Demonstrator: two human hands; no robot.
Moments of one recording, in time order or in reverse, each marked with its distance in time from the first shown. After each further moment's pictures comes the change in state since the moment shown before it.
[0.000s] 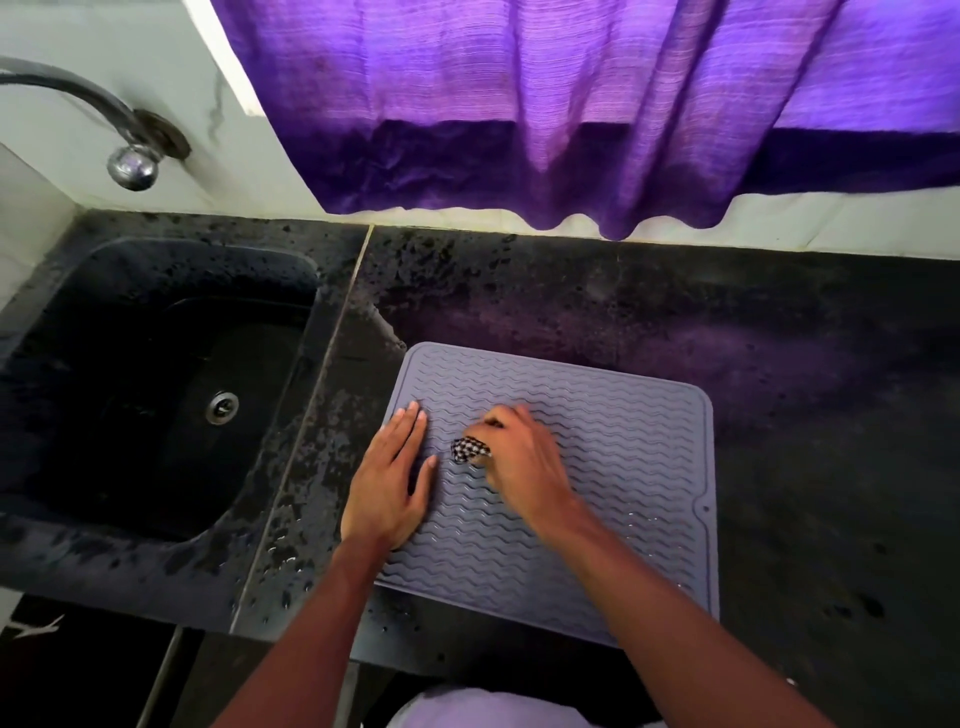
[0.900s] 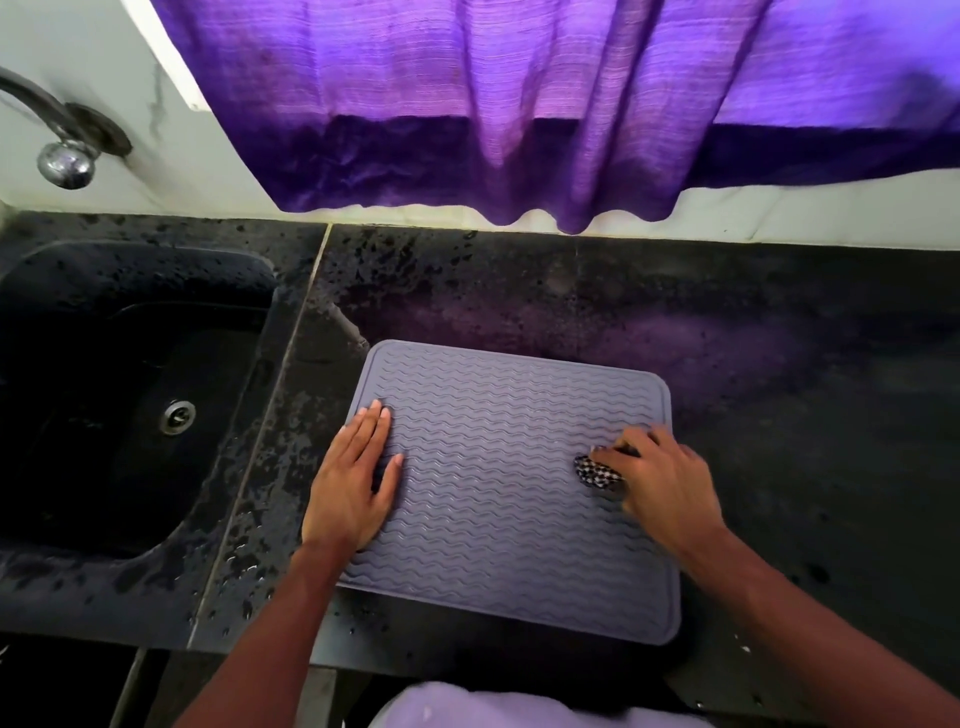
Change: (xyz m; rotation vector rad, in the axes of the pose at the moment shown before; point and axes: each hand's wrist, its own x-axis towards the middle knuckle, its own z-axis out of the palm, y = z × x) left_hand -0.001 -0.005 0.006 0.064 0.006 0.046; right_hand -0.104 0.103 -0.089 -0.444 -0.097 0.173
